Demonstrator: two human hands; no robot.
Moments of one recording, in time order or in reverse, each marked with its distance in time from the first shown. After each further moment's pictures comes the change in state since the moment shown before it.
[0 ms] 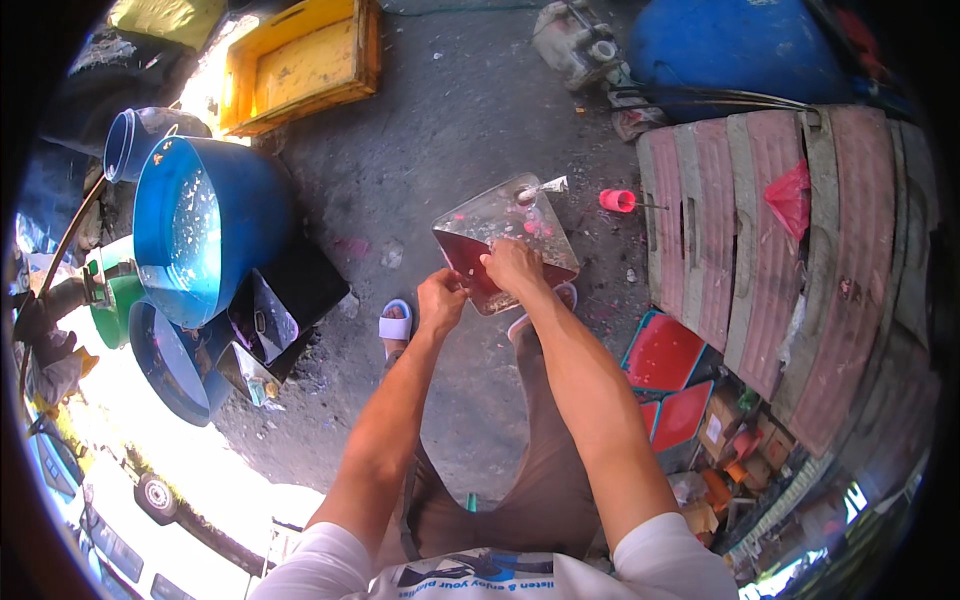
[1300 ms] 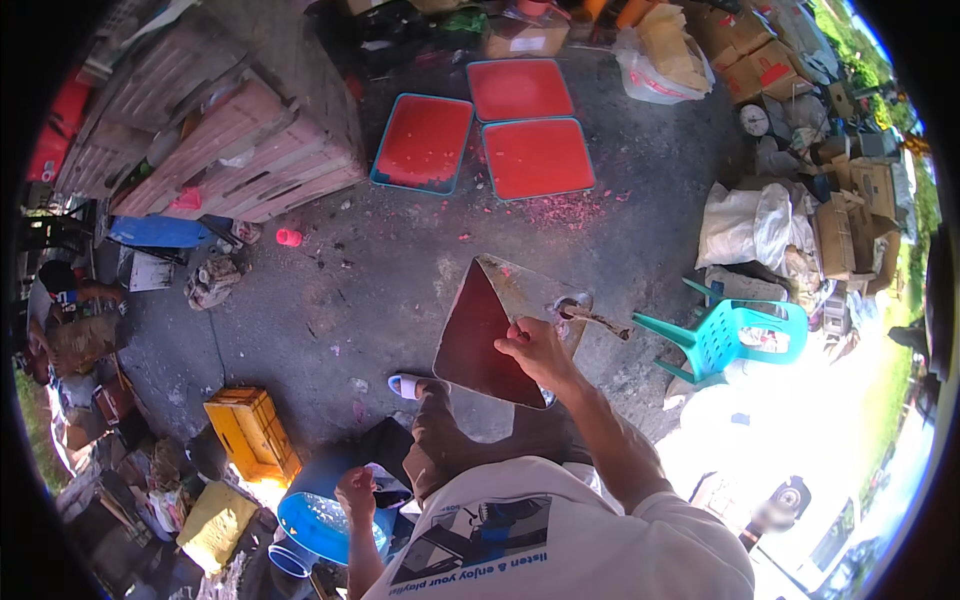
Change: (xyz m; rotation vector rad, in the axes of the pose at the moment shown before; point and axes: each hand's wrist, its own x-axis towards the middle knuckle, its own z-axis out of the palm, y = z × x) left_hand -0.362 -0.010 -0.270 0.717 -0.588 0.628; right_hand -0.740 0.053 0.292 1.543 0.987 0.780
